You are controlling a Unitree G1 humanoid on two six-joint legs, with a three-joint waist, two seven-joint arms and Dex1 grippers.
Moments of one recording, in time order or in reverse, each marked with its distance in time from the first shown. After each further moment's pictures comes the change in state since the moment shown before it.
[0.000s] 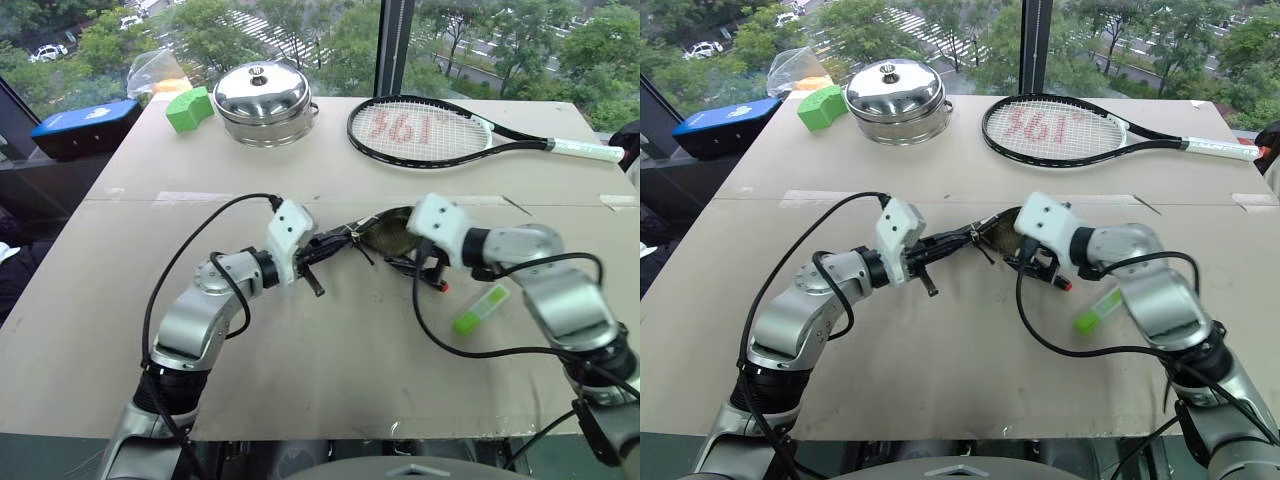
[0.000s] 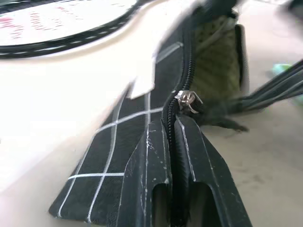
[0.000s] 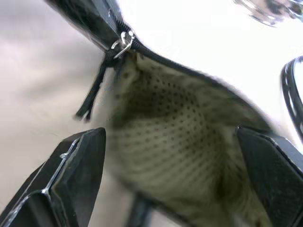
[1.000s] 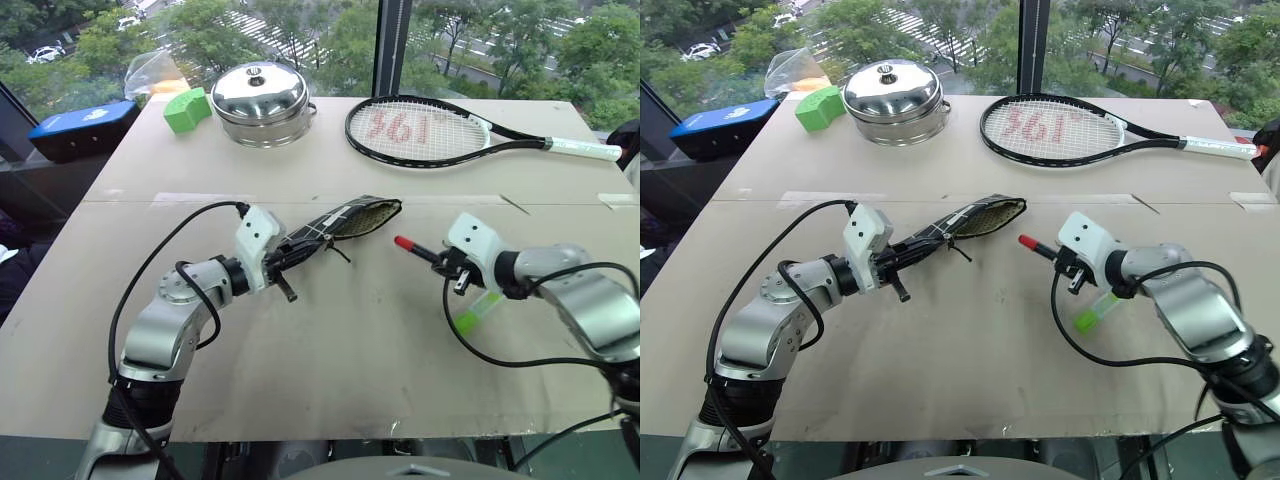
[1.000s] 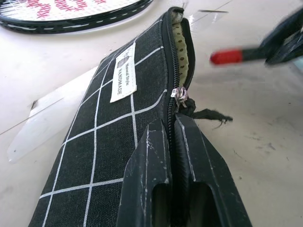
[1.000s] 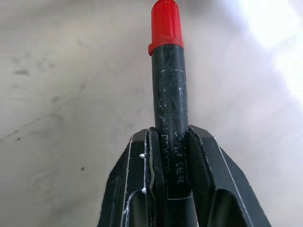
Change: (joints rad) left arm 0.085 0.064 0.089 0.012 -0.035 -0.035 -0.070; right arm 0.055 -0.292 0.087 0.024 0.060 -0.037 -0.081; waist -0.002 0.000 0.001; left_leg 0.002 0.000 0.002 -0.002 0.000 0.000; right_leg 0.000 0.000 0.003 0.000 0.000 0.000
